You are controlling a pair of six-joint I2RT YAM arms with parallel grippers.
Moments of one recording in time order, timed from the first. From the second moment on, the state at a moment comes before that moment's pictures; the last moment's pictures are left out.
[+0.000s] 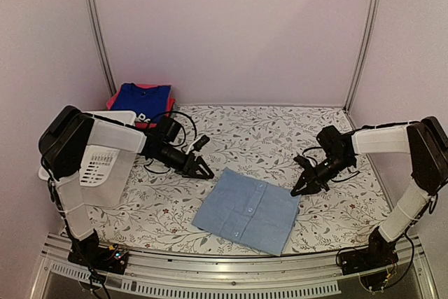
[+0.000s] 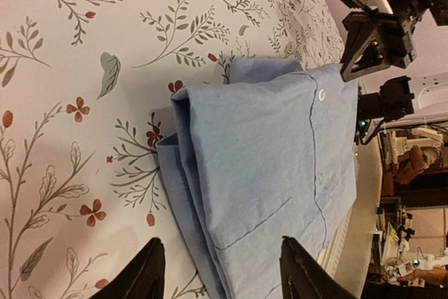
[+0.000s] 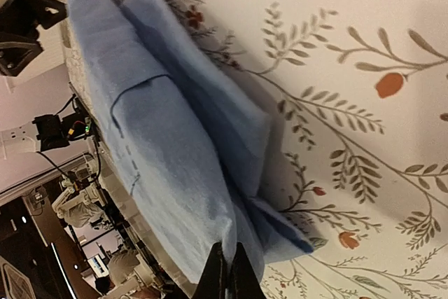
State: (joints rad) left arm -0.54 1.90 1.06 -0.17 0.83 -0.20; right arm 0.37 1.63 0.90 -0.67 -0.83 0.29
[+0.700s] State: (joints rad) left arm -0.48 1.94 1.10 -0.10 0.83 -0.31; right arm 0.39 2.10 1.39 -0.64 -0.60 0.28
